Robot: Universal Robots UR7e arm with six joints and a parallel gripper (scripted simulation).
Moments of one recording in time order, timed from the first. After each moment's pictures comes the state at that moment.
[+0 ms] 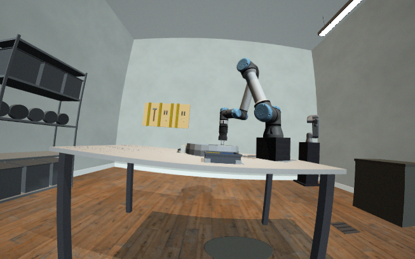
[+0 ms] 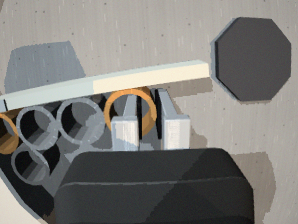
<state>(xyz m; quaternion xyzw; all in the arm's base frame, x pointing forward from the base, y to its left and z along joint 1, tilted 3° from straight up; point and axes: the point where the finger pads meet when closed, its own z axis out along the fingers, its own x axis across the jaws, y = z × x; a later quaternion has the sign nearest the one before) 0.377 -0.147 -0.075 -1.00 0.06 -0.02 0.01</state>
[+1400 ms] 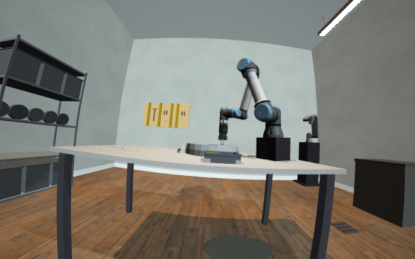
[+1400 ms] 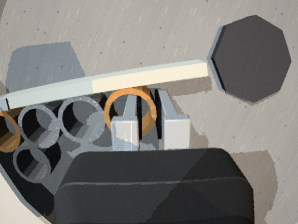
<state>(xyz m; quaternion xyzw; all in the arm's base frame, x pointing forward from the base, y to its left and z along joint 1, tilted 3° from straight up) 0.377 -0.147 -0.072 -1.00 0.06 -0.02 0.01</state>
